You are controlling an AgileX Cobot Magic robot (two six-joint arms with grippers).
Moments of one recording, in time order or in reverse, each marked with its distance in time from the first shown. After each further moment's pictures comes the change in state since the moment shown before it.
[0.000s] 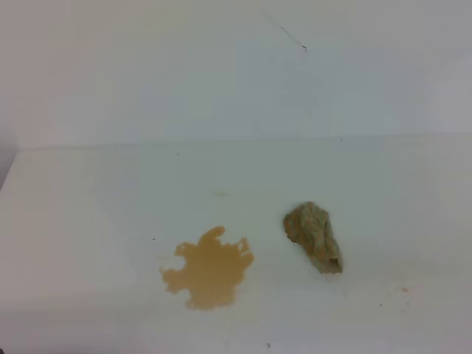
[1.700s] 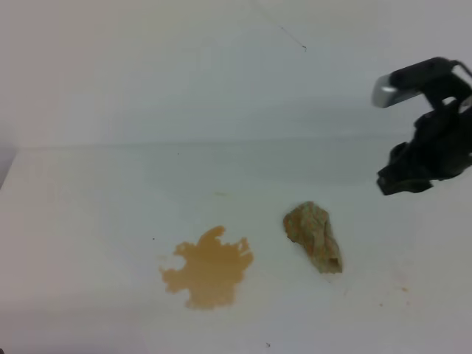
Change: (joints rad) left arm 0.000 0.000 0.000 0.000 -0.002 0.000; right arm 0.241 1.586 -1.073 0.233 1.040 -0.788
